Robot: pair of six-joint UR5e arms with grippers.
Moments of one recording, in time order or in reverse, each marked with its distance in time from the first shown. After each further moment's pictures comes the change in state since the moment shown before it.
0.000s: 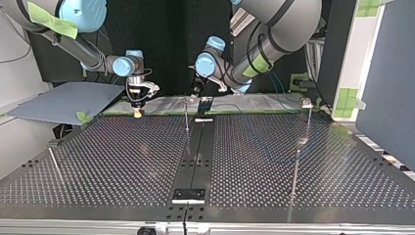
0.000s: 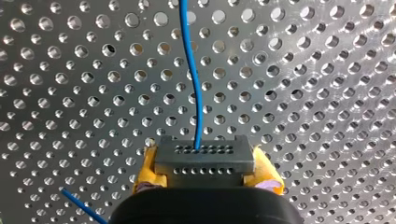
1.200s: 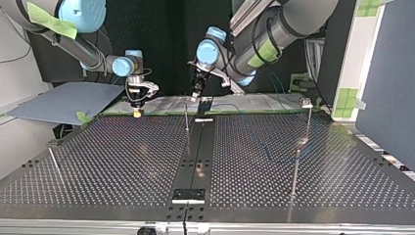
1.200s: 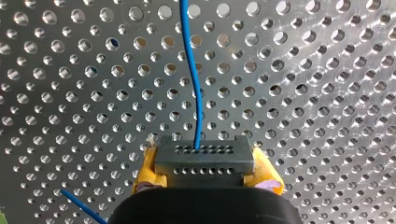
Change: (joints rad) left arm -0.031 0.145 -0.142 0.102 -0.095 -0.087; right arm -0.005 0.001 0.000 0.006 0.000 0.000
